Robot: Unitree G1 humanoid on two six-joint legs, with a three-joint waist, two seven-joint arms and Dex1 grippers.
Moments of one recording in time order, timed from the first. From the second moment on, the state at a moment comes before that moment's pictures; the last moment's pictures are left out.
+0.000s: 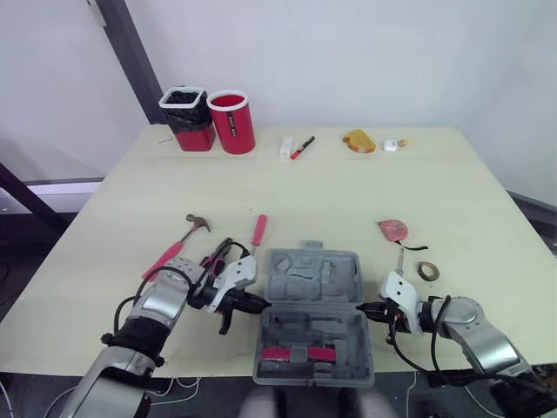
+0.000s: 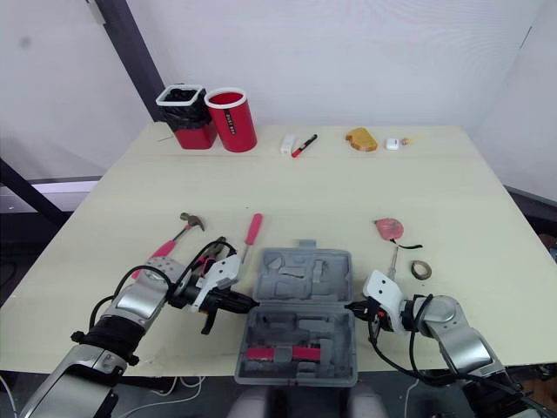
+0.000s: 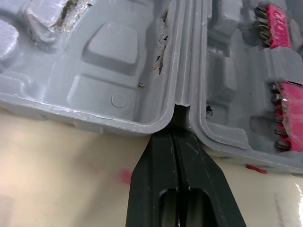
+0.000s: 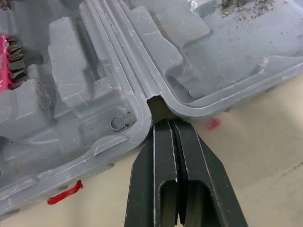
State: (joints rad) left arm -0.42 0.64 -0.25 0.39 -0.03 0.19 -1.47; right arm -0.11 -0.54 0.24 -0.04 0.10 0.33 0.98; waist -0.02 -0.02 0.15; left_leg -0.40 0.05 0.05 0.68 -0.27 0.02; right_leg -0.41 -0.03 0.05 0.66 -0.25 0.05
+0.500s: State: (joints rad) left arm -0.41 0.66 -0.28 0.36 -0.04 0.19 -1.48; right arm -0.09 -0.57 0.26 -0.09 0.12 0.36 1.01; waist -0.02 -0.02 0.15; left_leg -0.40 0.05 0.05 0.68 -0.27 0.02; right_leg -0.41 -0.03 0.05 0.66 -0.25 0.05
